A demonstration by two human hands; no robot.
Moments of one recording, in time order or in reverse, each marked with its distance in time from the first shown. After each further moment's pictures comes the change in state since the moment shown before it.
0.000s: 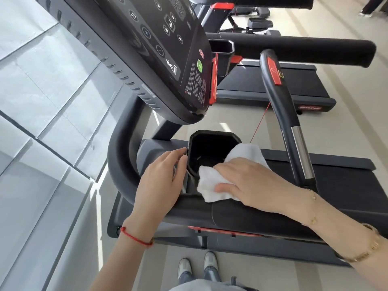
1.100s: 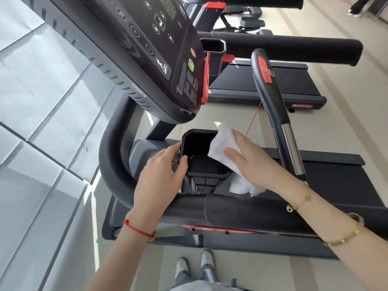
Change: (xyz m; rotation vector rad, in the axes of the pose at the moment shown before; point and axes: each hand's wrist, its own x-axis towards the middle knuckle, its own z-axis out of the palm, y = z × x) left_hand 0.011 0.003 0.013 0.021 0.001 -0.008; right_hand 0.011 0.026 -0.005 0.366 0.218 0.395
